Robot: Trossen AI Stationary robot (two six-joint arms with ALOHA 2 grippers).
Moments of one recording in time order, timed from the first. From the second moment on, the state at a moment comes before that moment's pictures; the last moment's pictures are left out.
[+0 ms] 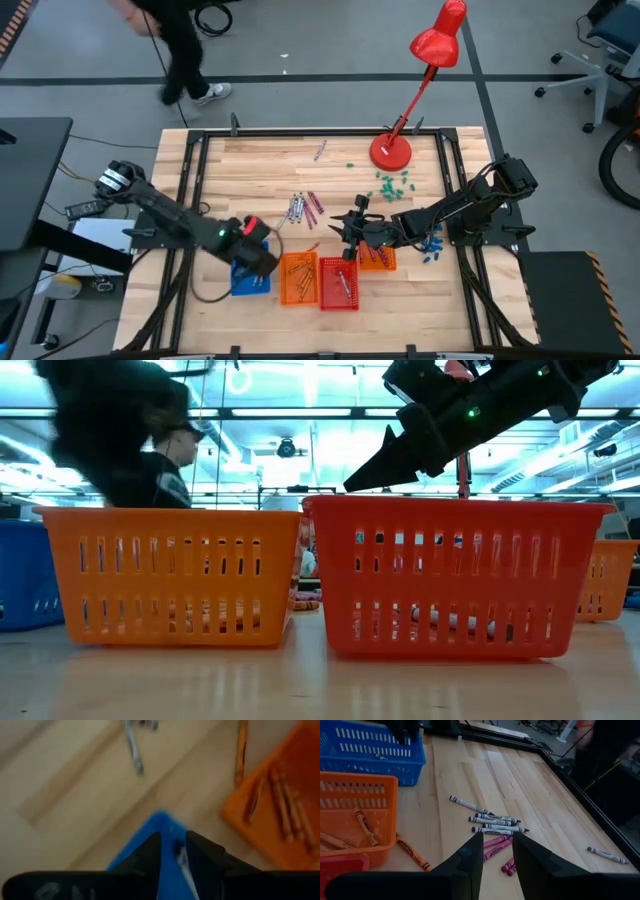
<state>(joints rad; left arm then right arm) -0.46 1.45 0.97 -0.87 -0.37 -1.23 0.28 1.62 0.76 0.38 0.62 -0.03</state>
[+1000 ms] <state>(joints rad) -0.02 1.71 0.97 -0.56 -0.22 -0.65 0.28 1.62 0.76 0.37 0.60 -0.03</state>
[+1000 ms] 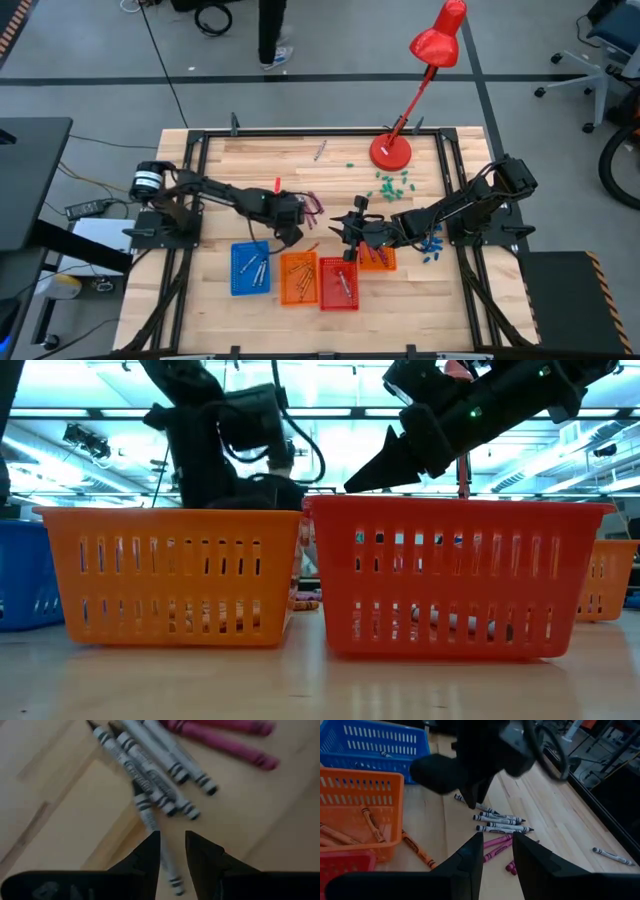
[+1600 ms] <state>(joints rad) 0.02 1.75 0.97 -0.57 -0.14 -0.56 0.28 1.62 0.76 0.37 0.60 -0.04</state>
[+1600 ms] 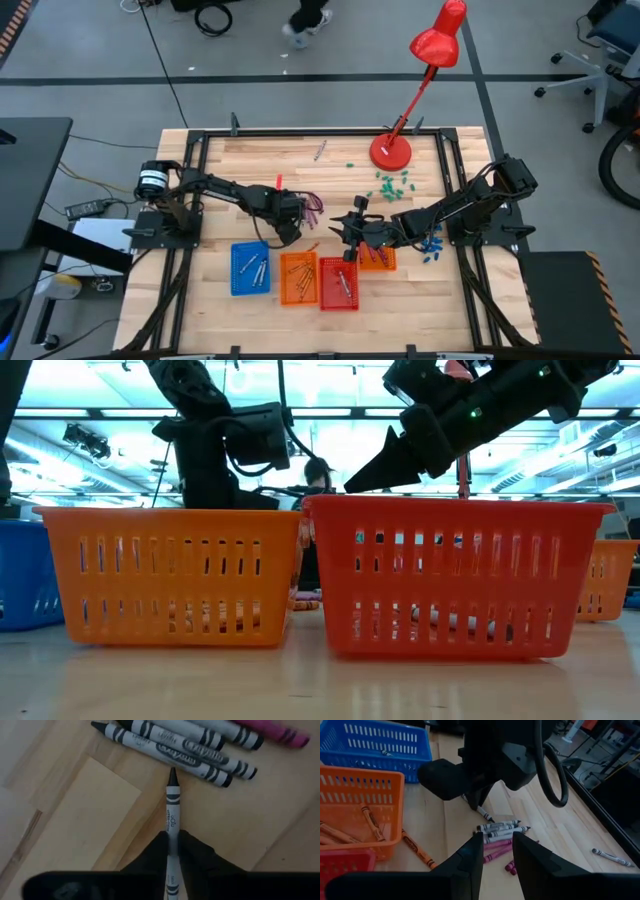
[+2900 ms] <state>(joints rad) -0.32 1.26 0.97 -0.96 -0.15 -1.04 0.29 1.62 0.76 0.37 0.60 -0.05</state>
